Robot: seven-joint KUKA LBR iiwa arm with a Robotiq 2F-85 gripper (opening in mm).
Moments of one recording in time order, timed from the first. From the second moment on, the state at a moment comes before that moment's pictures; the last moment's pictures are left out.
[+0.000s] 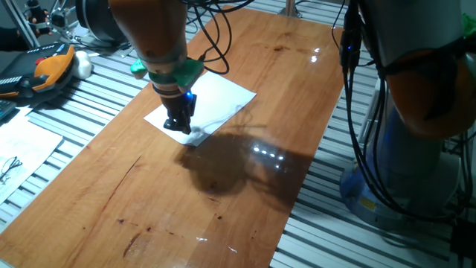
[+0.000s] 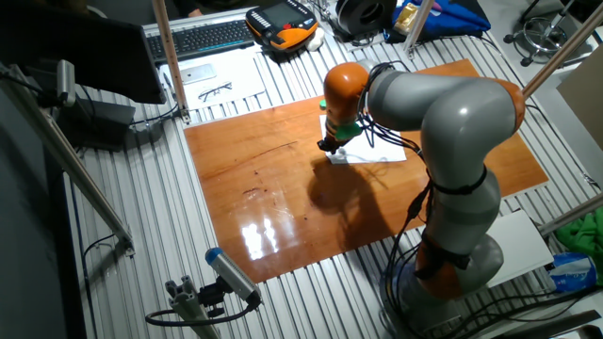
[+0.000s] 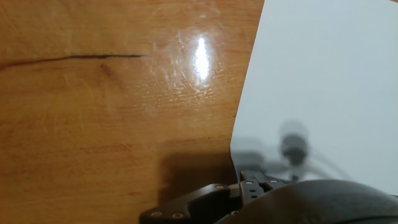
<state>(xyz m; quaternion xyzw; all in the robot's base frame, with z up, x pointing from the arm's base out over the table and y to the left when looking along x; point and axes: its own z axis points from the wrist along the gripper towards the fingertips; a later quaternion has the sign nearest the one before) 0.515 0.083 0.076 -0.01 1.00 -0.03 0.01</state>
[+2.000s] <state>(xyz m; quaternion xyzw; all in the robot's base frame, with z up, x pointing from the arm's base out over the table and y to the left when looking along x) 0.516 0.086 0.047 -0.05 1.00 -0.03 0.01</state>
